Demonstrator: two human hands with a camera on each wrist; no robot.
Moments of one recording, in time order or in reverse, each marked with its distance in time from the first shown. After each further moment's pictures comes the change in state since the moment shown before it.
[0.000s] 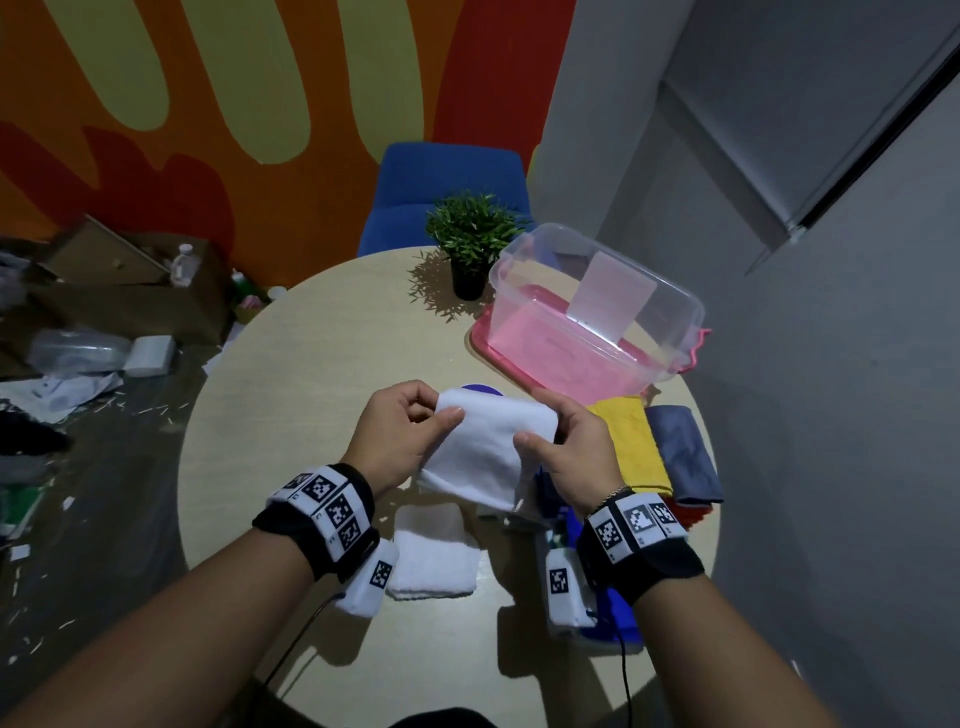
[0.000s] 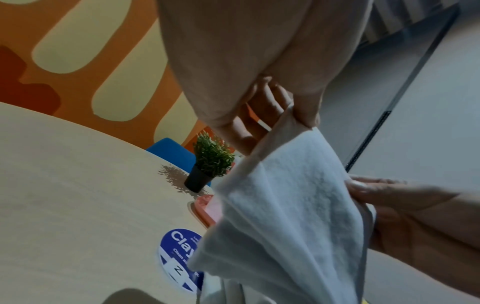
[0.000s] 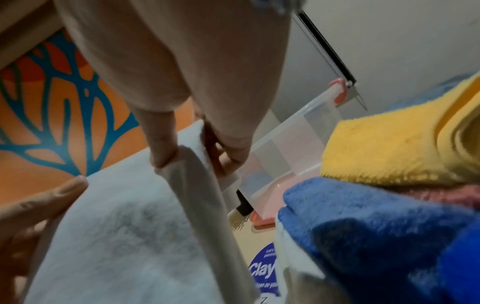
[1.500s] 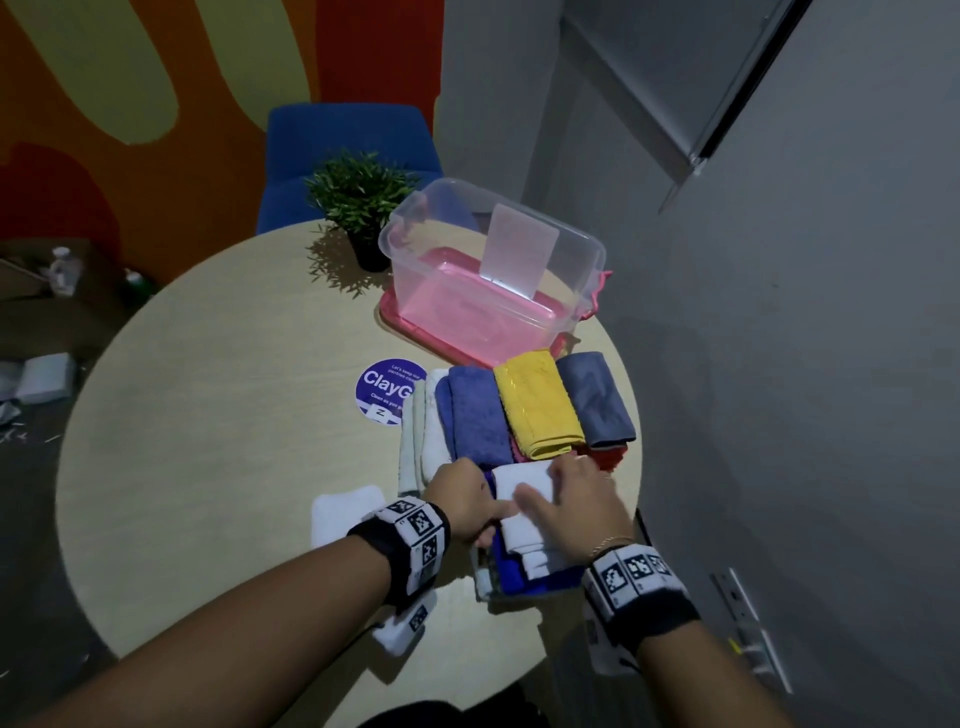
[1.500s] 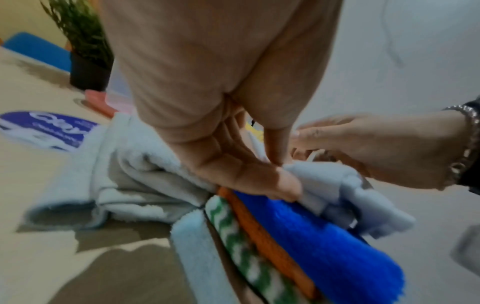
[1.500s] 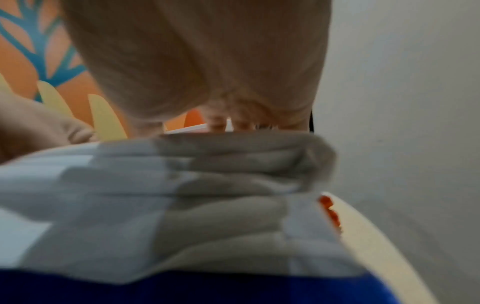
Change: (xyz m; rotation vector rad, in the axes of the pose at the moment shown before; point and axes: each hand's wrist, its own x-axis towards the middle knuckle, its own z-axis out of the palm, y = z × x) left_hand -0.038 -0.036 0.172 0.678 -0.674 -0.290; right_hand -0.072 0.093 -0.096 -0.917 -0.033 0.274
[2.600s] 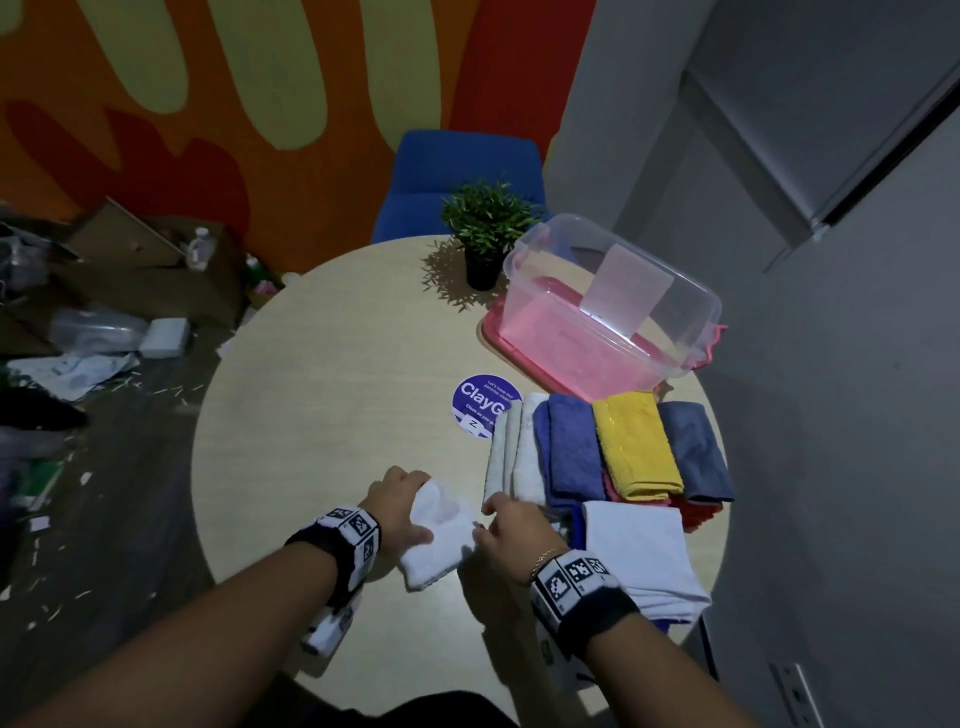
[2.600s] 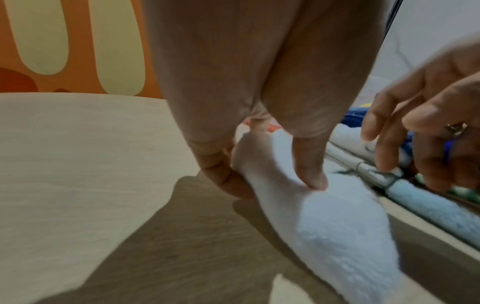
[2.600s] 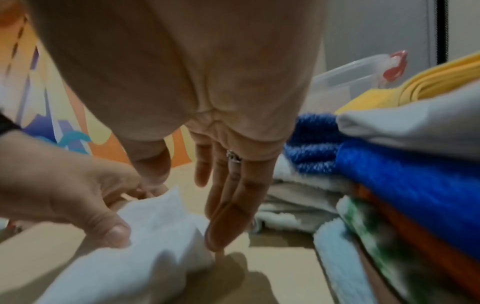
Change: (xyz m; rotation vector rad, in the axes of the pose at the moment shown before) left_hand -0.020 -0.190 -0.064 0.173 0.186 -0.129; right_hand -0.003 -0.145 0.066 0.050 -0.348 -0.340
